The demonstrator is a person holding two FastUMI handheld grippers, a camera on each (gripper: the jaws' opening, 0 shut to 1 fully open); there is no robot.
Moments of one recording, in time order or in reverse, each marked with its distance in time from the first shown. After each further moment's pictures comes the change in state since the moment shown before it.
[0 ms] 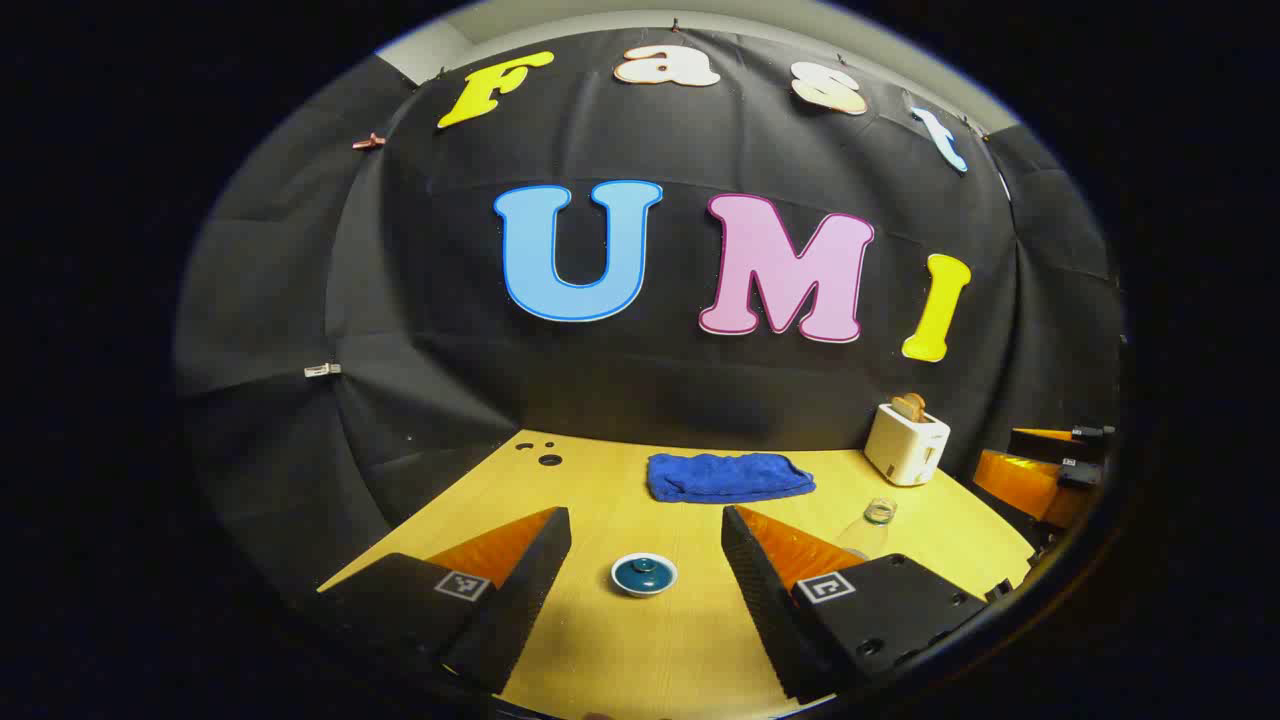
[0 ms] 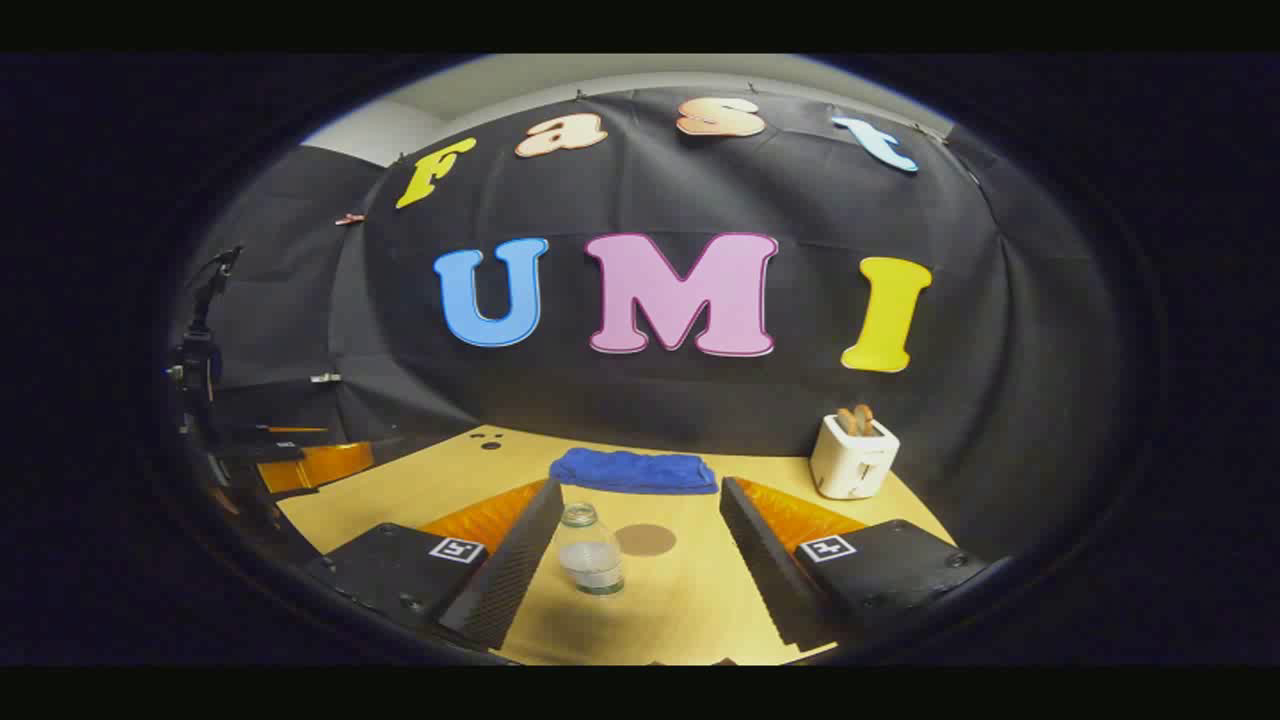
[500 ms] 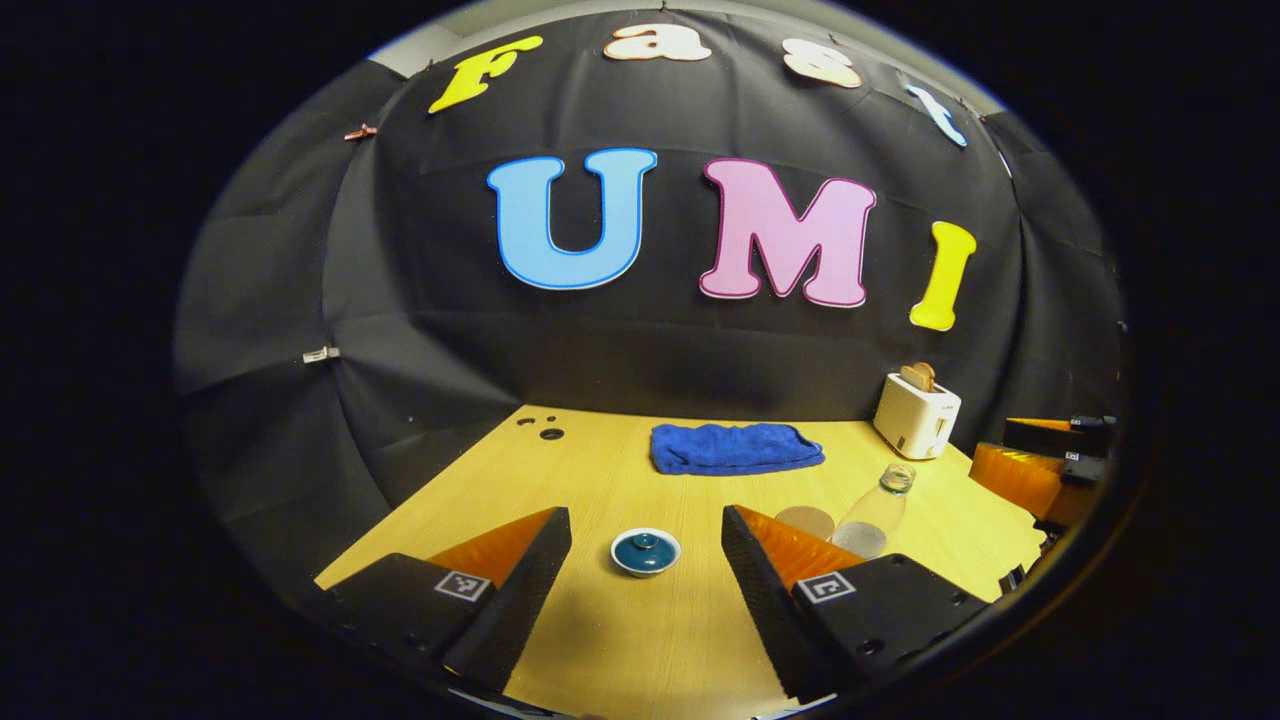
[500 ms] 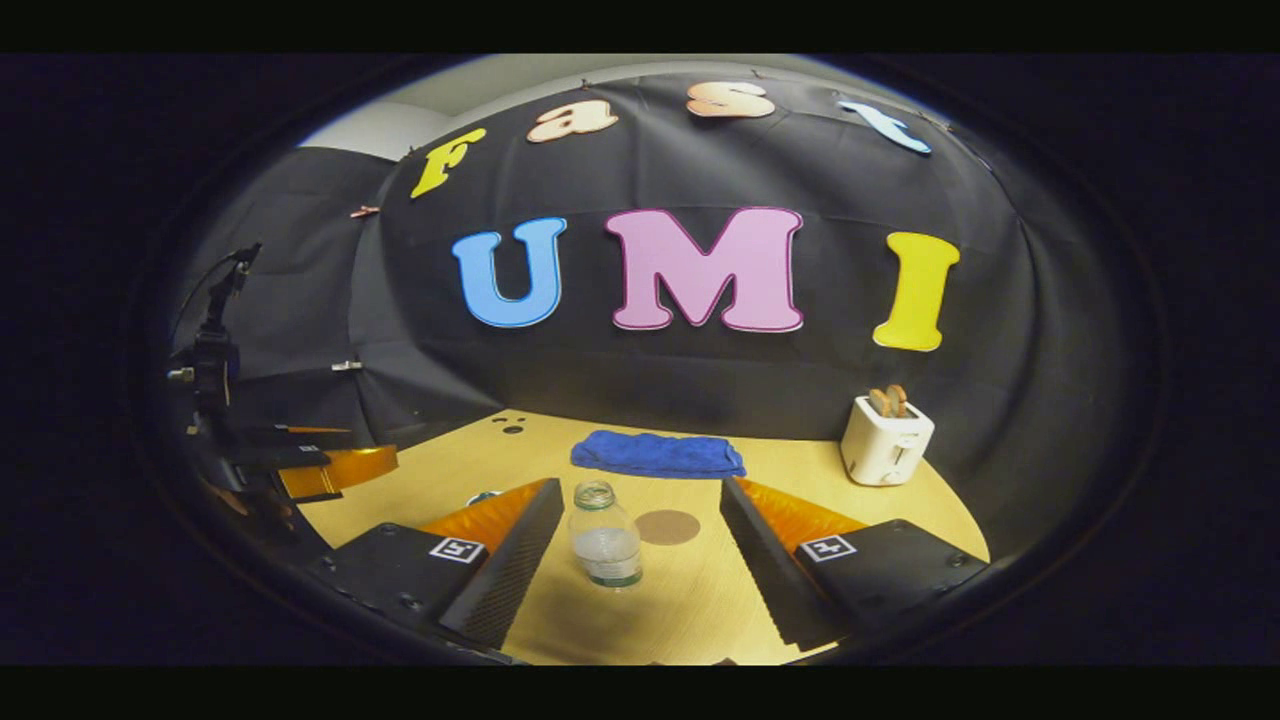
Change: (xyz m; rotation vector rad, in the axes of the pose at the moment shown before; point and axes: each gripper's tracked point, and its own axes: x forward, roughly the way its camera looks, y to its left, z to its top) left arm 0.011 -0.007 -0.034 0.003 0.084 0.010; right arm 0.017 0.007 -0.025 0.008 0.053 0.070
